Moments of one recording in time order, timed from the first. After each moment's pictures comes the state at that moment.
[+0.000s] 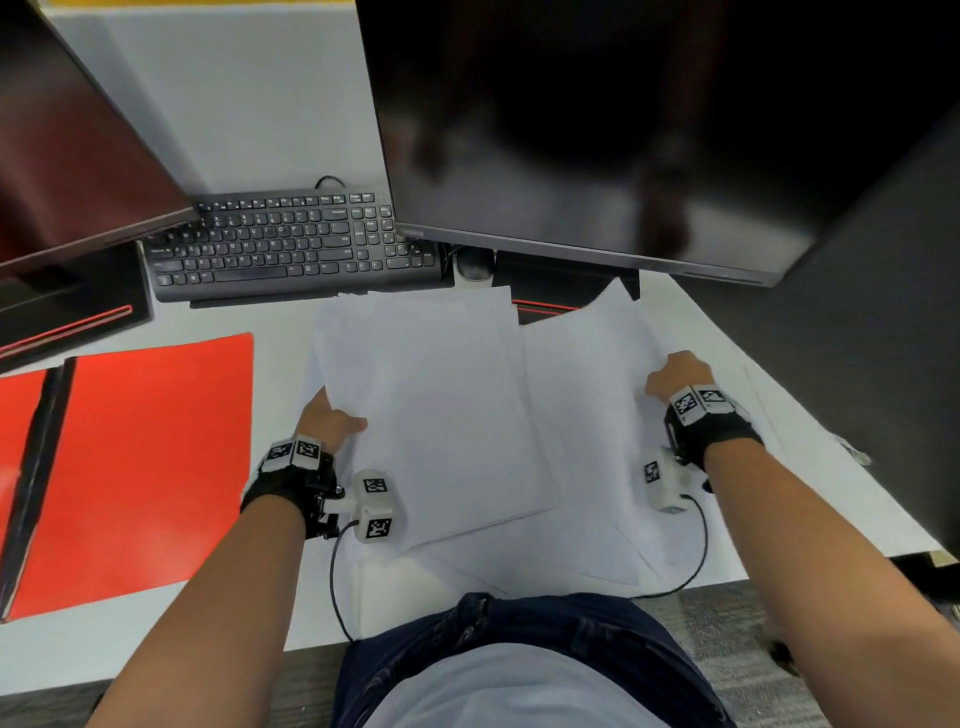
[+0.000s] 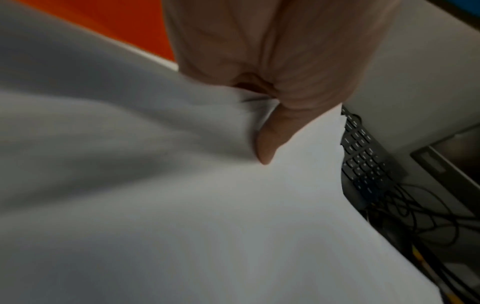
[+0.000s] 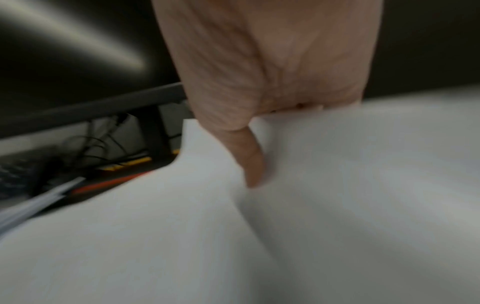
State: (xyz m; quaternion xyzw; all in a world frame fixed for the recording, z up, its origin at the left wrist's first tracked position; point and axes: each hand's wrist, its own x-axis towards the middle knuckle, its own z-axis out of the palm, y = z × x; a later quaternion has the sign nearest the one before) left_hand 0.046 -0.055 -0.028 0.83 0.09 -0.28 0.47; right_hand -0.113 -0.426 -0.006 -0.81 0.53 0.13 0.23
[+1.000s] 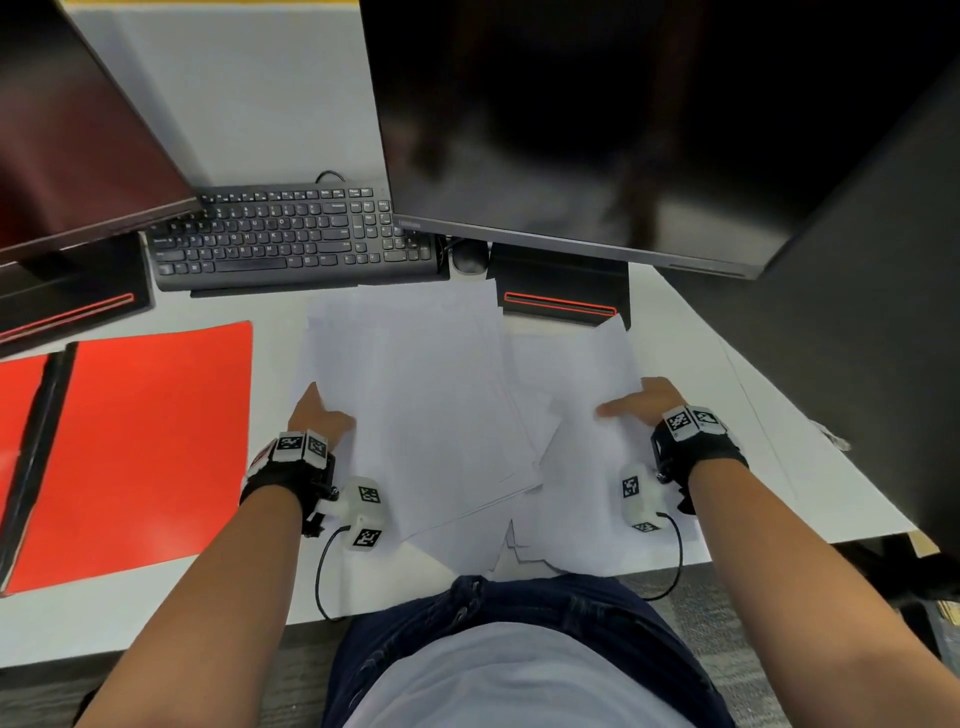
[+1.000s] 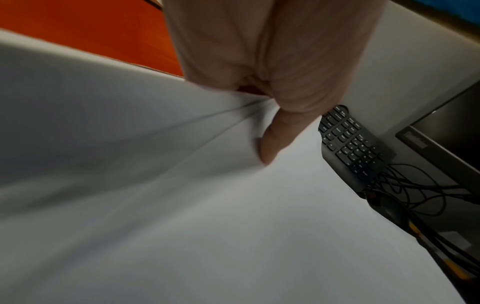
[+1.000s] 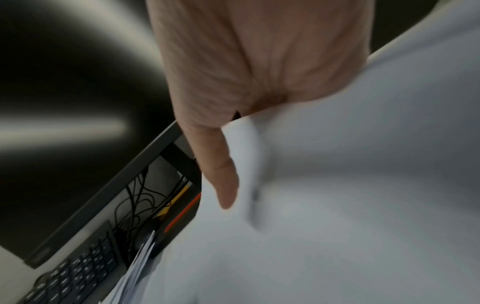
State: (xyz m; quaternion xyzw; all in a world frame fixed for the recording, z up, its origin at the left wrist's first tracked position) left_hand 0.034 -0.043 -0.038 0.89 0.07 -0.24 0.37; right_hand -0.147 -0.397 -0.012 -0.74 0.53 0.16 0.39
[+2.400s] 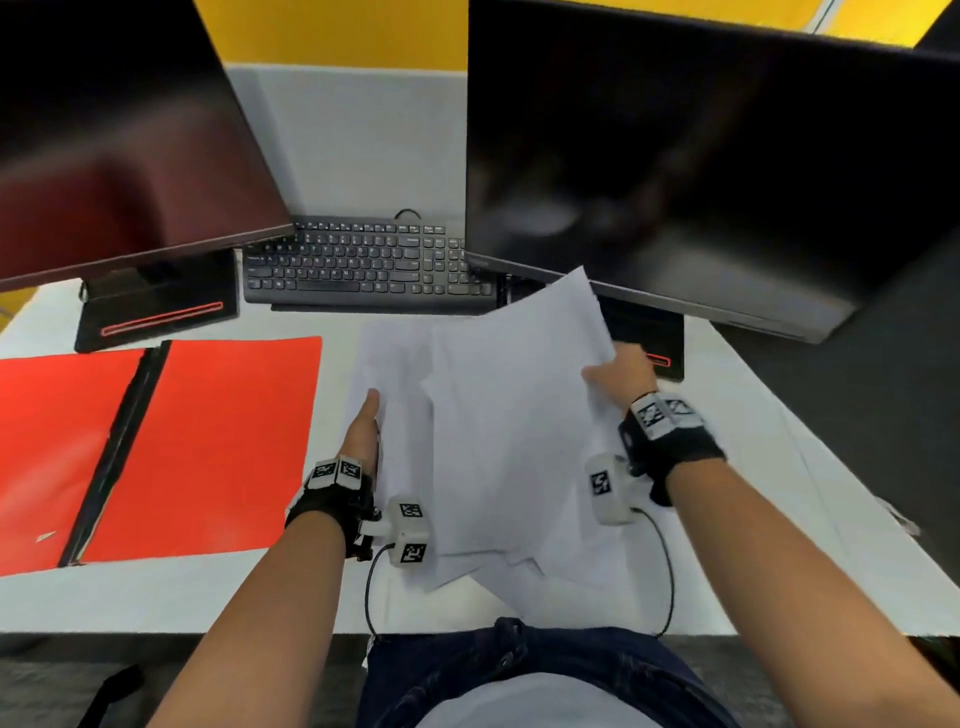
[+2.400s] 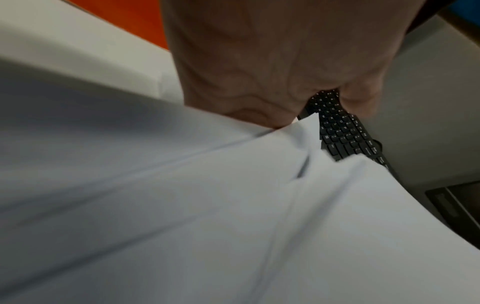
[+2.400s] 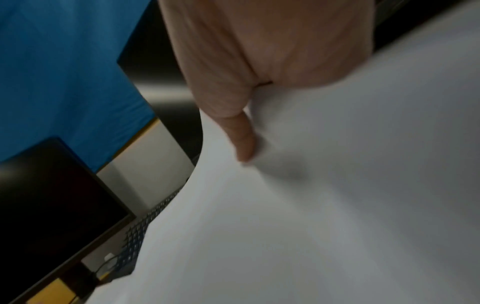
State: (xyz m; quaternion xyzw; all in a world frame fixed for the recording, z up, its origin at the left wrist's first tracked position) left_hand 0.021 -0.033 -0.022 0.62 0.22 -0.38 0.65; right_hand -0.053 -0.318 0.056 -0.83 0.39 0.02 0.40
